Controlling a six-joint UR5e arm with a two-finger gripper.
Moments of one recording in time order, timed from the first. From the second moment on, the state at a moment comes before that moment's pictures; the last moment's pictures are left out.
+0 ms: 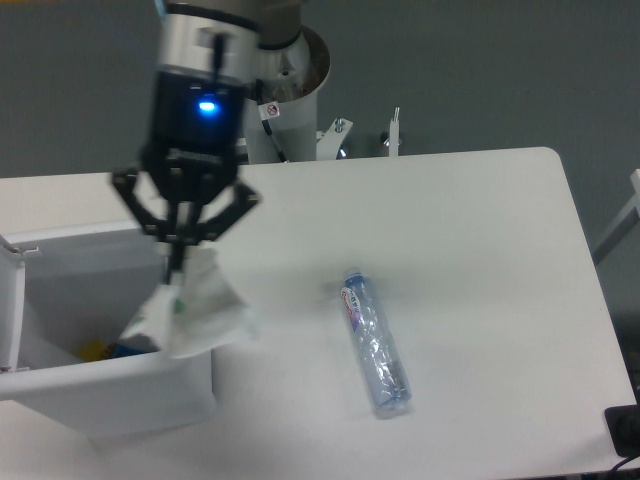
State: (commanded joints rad) arm 2.11 -1.71 -1.50 -0.74 1.18 -0.12
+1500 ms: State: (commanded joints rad) arm 2.52 -1.82 -1.59 -0.76 1.30 0.08
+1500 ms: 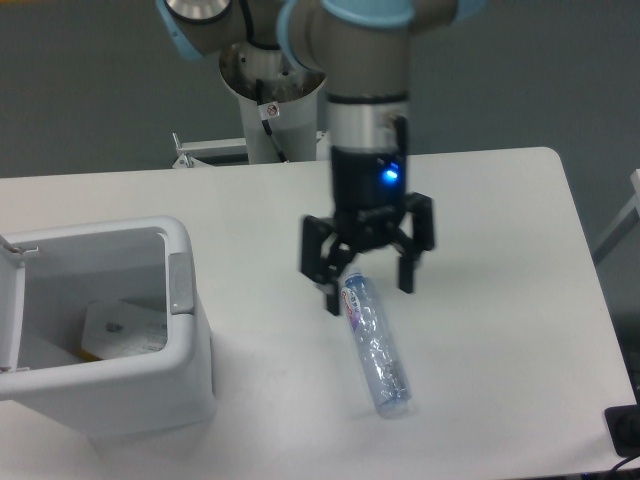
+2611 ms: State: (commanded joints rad) arm 2.50 -2.16 -1.61 -0.74 1.37 0.29
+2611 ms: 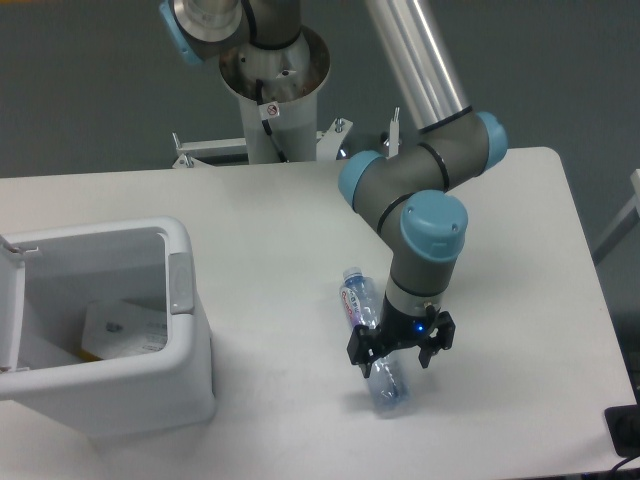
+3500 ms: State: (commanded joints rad) arm 2.48 -2.20 -1.61 -0.69 1.43 0.29
